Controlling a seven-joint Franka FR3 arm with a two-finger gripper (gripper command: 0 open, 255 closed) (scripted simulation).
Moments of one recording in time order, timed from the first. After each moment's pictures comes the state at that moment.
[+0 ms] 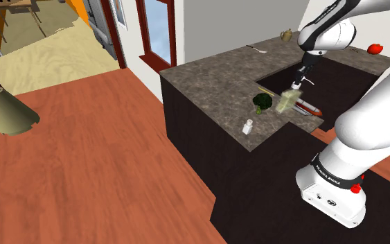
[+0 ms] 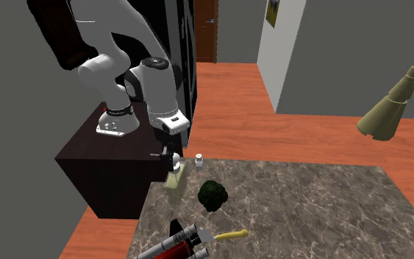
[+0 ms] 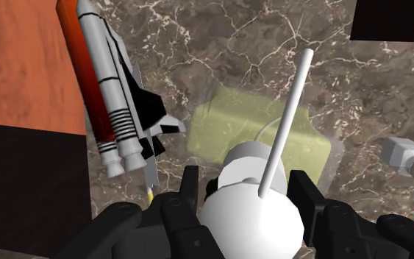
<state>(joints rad) -0.34 0.03 -0.51 -2.41 -0.09 2.54 -0.77</state>
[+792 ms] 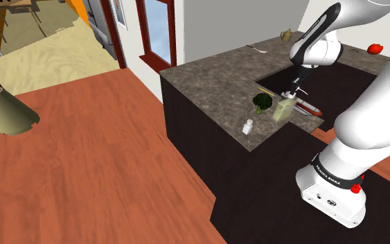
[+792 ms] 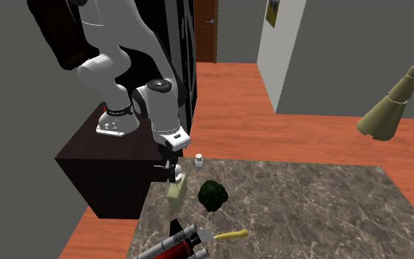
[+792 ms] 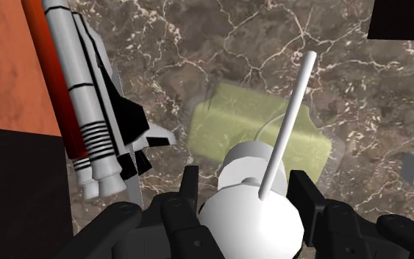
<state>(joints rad) -0.36 0.18 -0.47 -2.44 0.04 2.71 -0.85</state>
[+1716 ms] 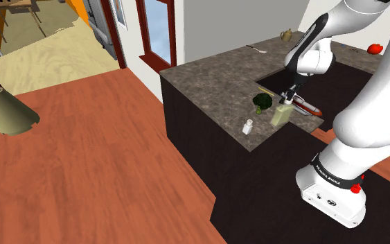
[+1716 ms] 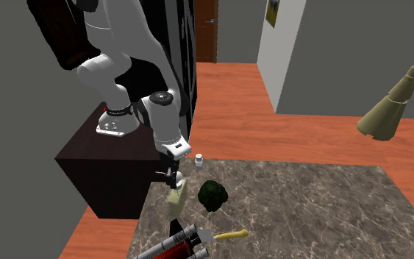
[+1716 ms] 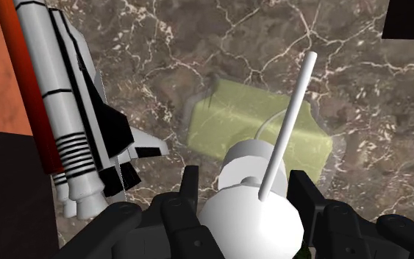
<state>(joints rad) -0.40 0.29 -0.42 -2.43 0.14 2.80 -0.92</state>
